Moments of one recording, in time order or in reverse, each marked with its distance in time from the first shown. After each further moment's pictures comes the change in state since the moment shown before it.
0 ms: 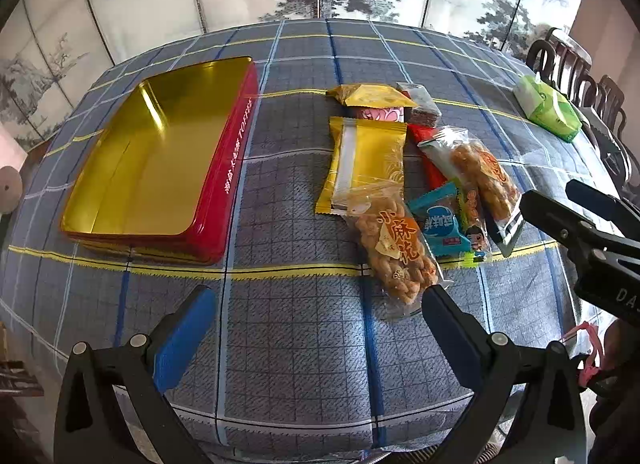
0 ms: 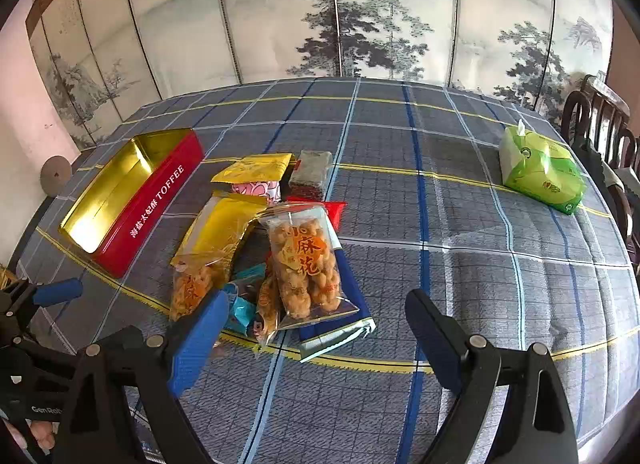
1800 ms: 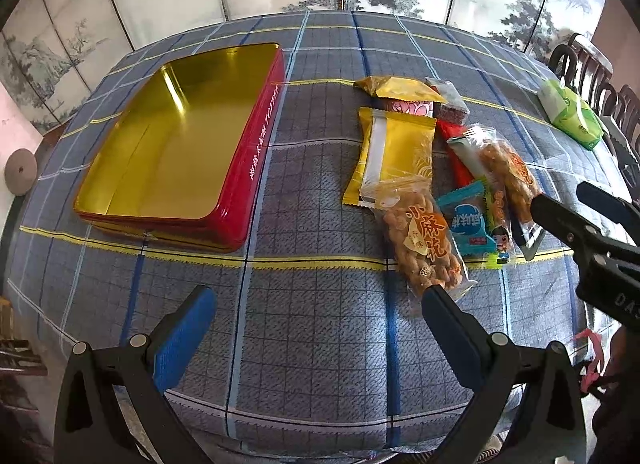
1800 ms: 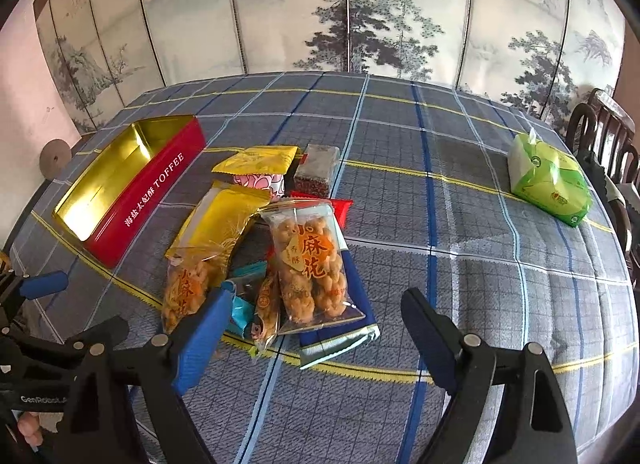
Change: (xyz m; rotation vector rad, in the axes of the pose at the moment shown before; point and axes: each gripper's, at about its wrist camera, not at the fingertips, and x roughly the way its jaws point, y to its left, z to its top) left arm 0.004 0.007 -0.003 -0.047 0.033 0.056; right arm 0.013 0.007 0.004 -0.055 0.019 -0.005
